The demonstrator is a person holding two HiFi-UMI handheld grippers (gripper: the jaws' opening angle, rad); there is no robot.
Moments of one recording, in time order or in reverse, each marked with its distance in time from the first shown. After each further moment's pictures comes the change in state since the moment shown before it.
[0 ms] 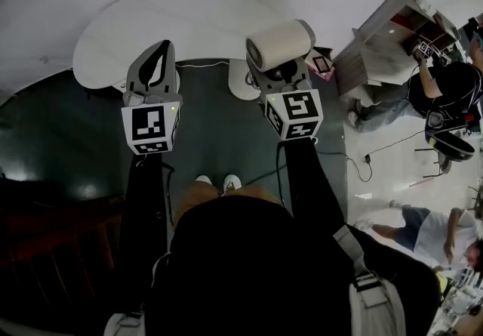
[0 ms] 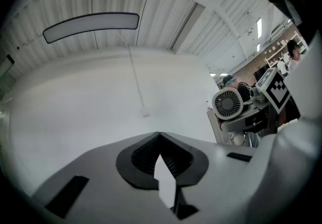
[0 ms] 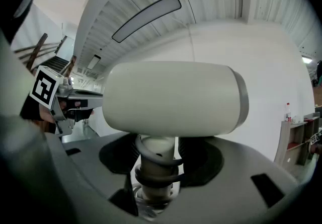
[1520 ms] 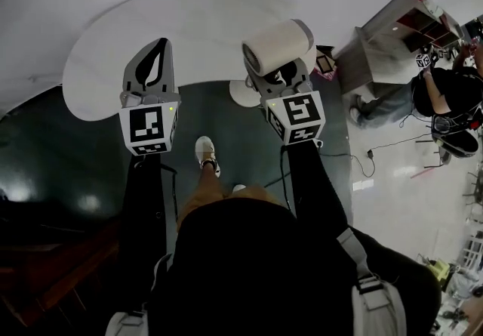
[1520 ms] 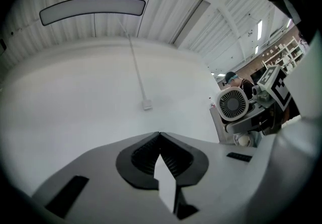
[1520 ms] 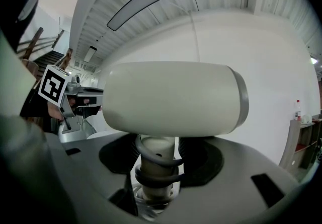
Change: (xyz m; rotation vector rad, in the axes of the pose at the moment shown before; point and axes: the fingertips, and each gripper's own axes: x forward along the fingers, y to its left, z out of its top) left arm 0.129 0.061 -0.052 -0.018 0.005 -0.072; right arm 0.123 -0.030 -0.022 -0.015 0.072 -0.014
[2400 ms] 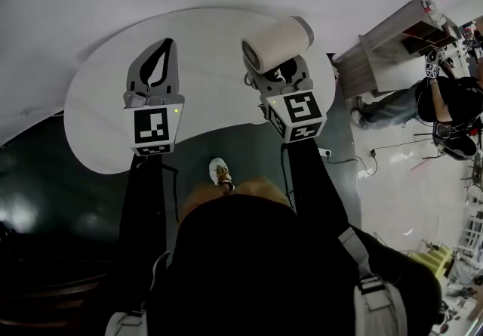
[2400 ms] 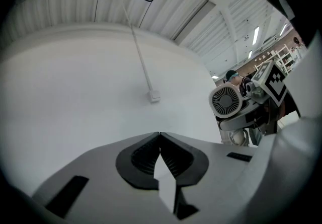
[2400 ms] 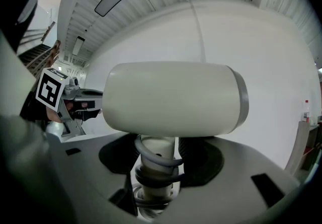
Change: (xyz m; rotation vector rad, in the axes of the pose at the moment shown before) left arm 0.127 0.123 -0.047 0.000 -0.018 -0.114; right arm 0.177 -0.004 0.028 0.006 0.035 -0.077
